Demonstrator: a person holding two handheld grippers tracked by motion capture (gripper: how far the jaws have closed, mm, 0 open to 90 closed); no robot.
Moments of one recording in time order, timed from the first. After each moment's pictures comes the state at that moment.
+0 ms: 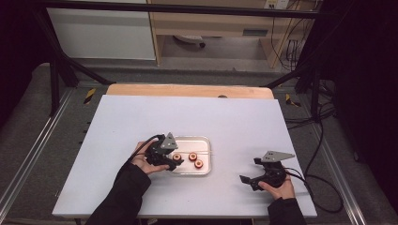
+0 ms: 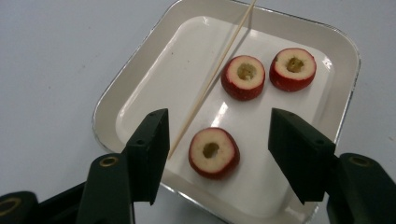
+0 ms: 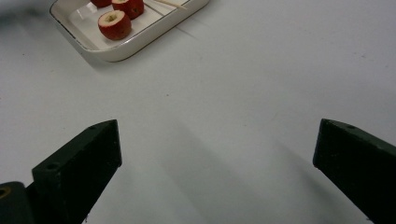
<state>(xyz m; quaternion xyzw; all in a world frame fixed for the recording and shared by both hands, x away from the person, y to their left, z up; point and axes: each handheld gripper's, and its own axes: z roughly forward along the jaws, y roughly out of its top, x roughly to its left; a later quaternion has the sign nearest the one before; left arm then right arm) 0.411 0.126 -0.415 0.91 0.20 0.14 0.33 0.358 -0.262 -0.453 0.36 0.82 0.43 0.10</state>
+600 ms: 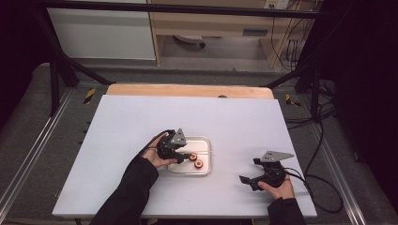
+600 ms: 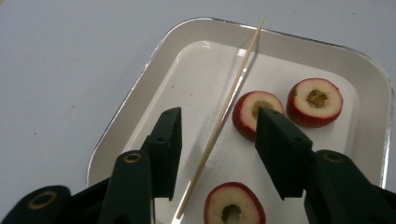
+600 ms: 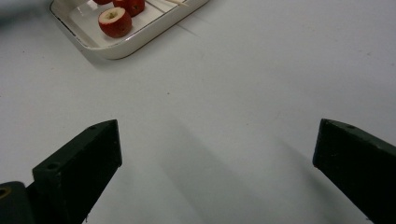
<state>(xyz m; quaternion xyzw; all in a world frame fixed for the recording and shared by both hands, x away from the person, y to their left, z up) 0.438 0.102 -0.423 0.92 0.16 0.14 0.33 0.360 -0.261 -0.454 0.36 0.82 0.43 0.09</state>
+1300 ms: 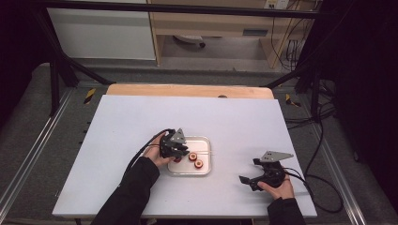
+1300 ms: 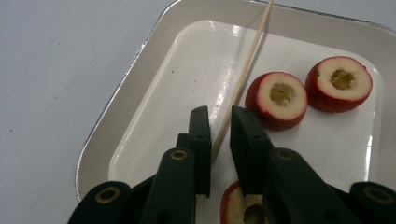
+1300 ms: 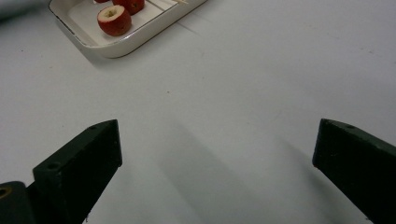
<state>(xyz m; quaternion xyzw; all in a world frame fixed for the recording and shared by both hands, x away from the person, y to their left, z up) 0.452 0.107 -0.437 0.93 0.14 0.11 0.32 0.360 -0.260 -0.455 0.36 0.82 0.43 0.09</state>
